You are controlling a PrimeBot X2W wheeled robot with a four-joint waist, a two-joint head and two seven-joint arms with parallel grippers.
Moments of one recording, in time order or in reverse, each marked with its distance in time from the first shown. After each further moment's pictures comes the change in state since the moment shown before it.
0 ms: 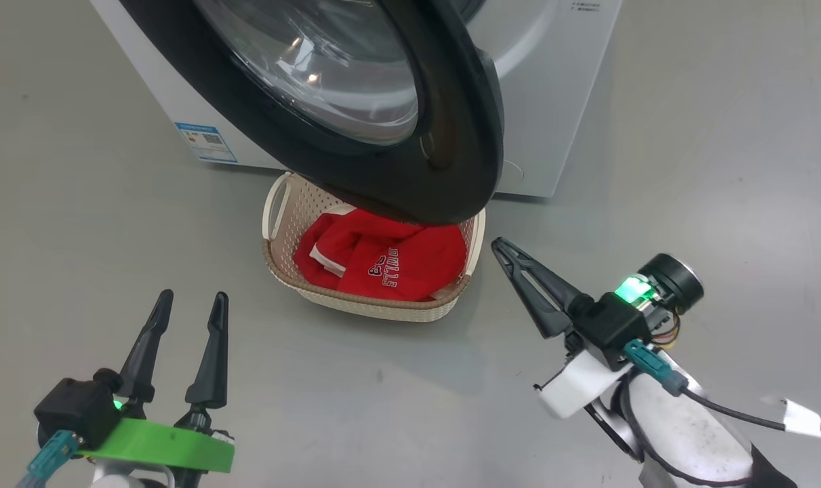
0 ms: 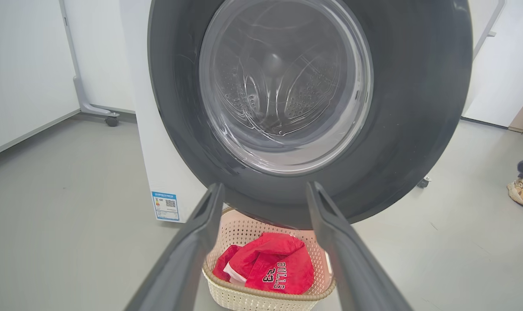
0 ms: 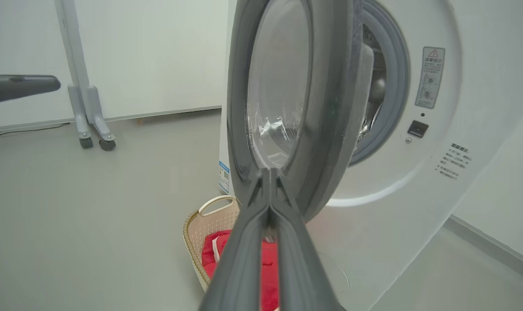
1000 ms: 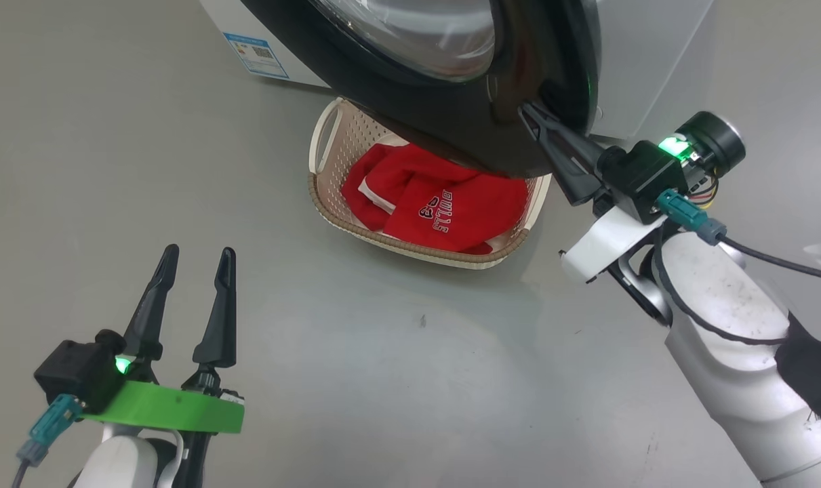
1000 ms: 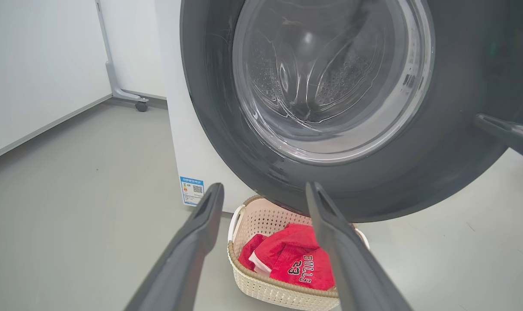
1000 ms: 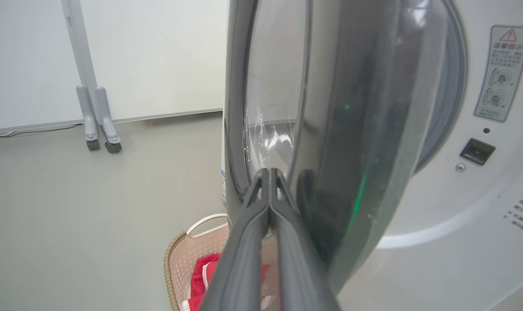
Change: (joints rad) left arm -0.094 -0.031 -0.007 -0.001 0.000 0.000 0.000; right arm -0.363 -0.061 0.038 0.196 0.099 0.009 0.022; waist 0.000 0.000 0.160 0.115
